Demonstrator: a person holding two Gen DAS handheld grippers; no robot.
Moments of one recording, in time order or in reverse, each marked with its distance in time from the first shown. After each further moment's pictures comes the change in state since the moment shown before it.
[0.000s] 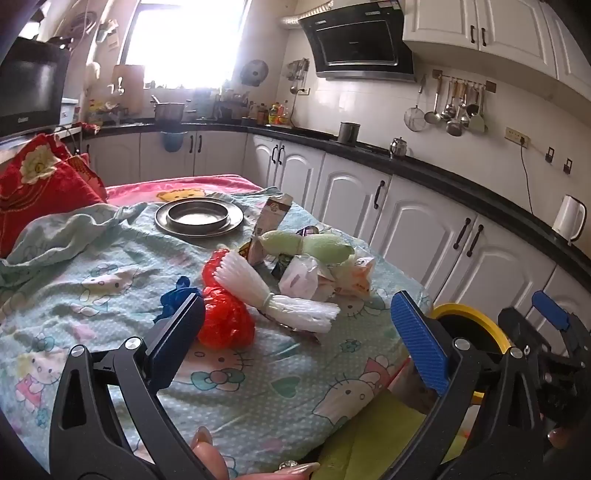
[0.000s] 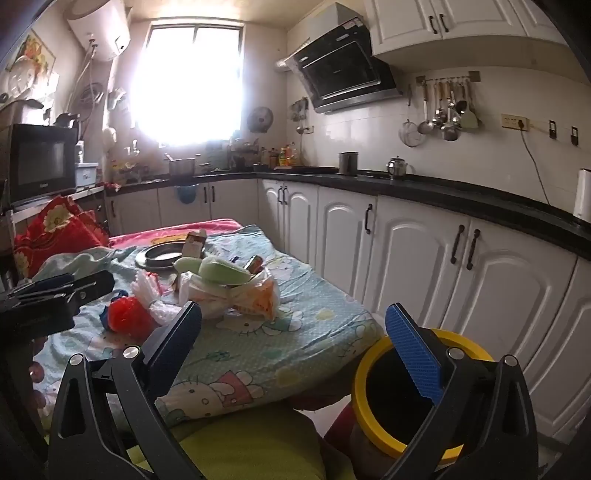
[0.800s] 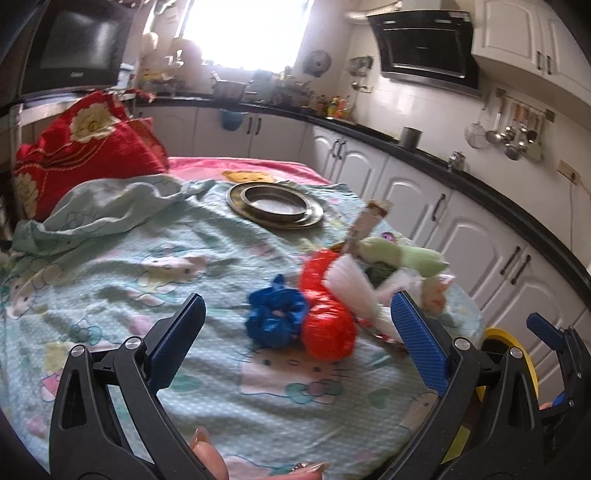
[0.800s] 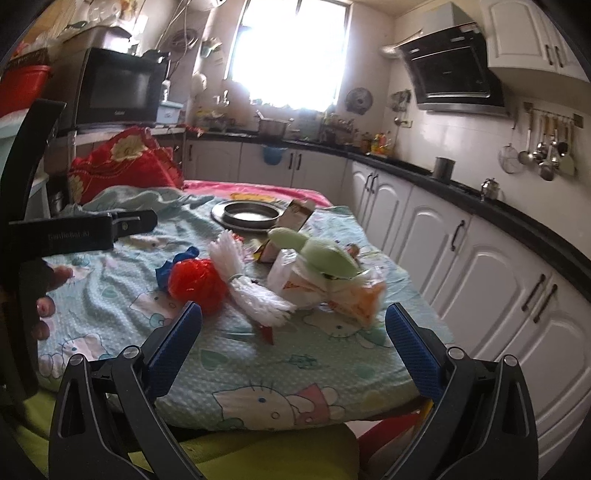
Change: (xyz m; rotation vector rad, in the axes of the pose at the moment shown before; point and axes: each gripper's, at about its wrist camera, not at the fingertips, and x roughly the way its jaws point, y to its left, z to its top) left arm 0.011 0.092 0.006 -0.194 0.020 0.141; right arm 0.056 0.085 0.006 -0.278 0.105 0.252
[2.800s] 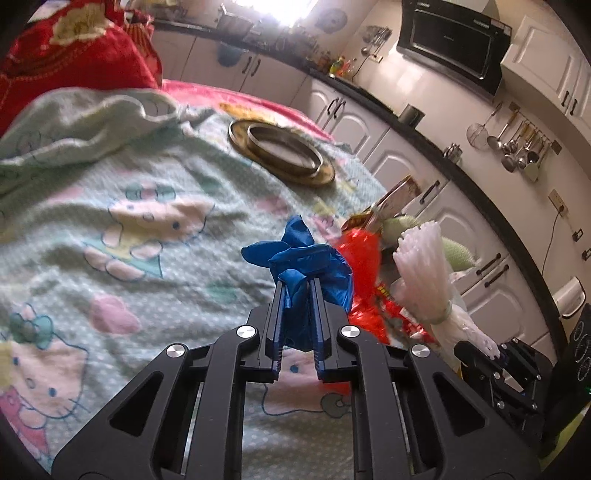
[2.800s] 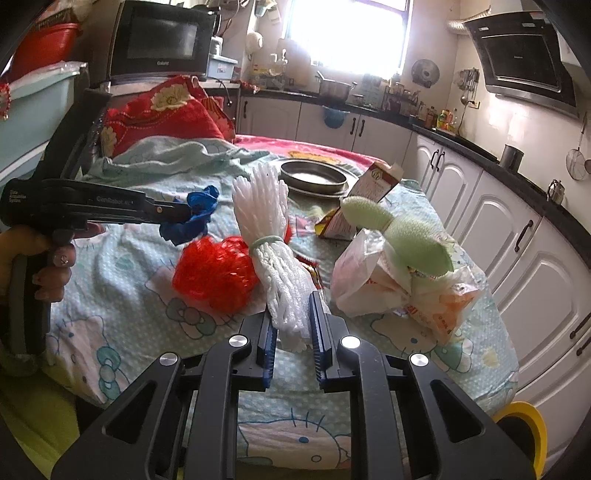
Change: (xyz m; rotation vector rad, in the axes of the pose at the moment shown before) left arm 0.056 0.061 0.005 -0.123 0.217 -0.147; right arm 0.073 0.025 0.007 -0.109 0.128 0.207
